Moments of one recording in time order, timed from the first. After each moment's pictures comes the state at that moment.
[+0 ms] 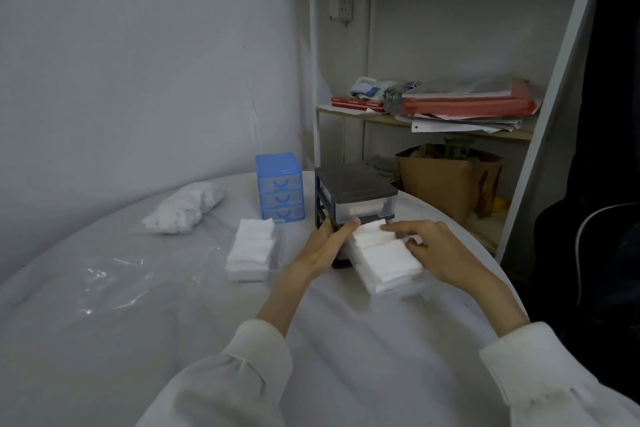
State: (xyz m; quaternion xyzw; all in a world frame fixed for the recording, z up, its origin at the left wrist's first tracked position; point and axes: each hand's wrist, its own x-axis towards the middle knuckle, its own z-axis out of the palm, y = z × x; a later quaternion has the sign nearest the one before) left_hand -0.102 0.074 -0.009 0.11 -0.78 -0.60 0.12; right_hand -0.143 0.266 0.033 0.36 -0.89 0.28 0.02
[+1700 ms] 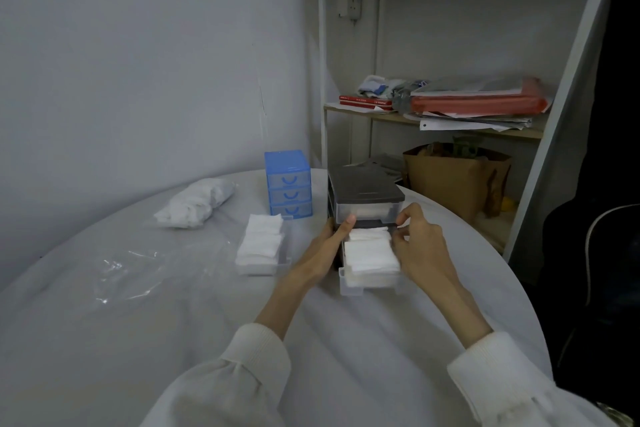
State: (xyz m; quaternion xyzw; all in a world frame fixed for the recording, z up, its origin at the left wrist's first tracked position) left_hand -0.076 0.076 -0.009 0.09 -0.77 -0.62 0.12; right_hand -0.116 0.229 0.028 0.22 -0.89 0.39 0.08
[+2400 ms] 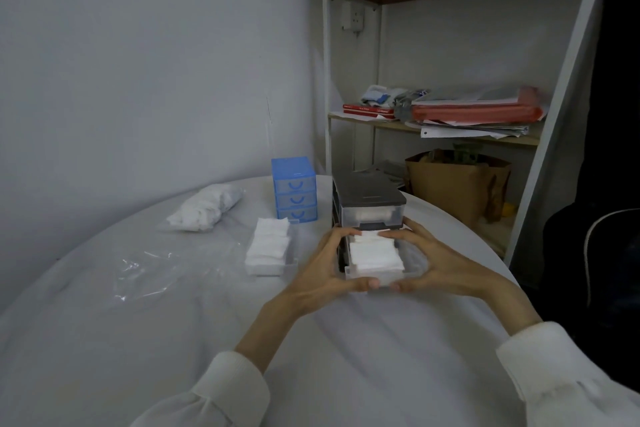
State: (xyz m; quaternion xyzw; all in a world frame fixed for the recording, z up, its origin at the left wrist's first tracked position) left_hand -0.025 0.081 -0.012 -0.04 -0.85 -0.50 0.15; right_hand -0.128 0.274 0.025 0.45 -0.83 0.31 -0.12
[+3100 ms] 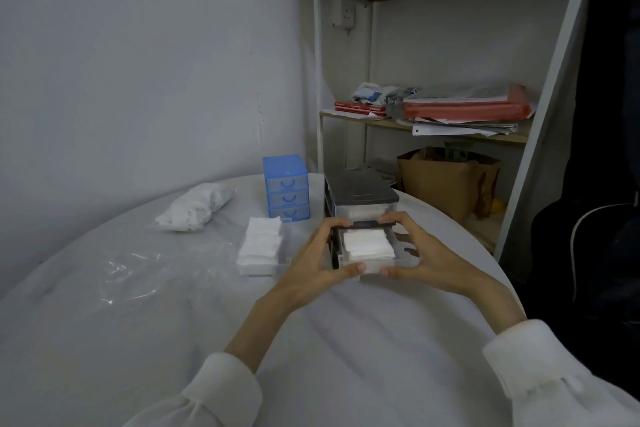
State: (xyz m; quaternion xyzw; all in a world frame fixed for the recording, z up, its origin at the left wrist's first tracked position) left_hand -0.030 0.075 -0.010 -0.03 -0.86 -0.48 0.19; right_hand -0.132 0.269 0.019 0.45 -0.80 0.40 -0.09
